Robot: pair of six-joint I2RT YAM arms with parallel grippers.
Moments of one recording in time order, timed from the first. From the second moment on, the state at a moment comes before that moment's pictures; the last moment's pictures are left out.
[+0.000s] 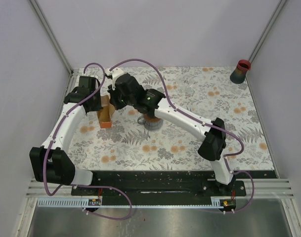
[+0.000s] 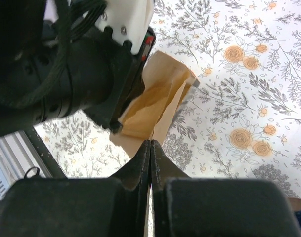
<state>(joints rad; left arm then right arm) -0.11 1.38 1.25 -0.77 -0.16 -0.16 1.01 2.08 2.15 -0.49 0.06 0.29</state>
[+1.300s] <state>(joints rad) -0.22 1.57 1.12 -0.63 -0.43 0.22 0.86 1.50 1.45 -0.22 0.15 -0.13</state>
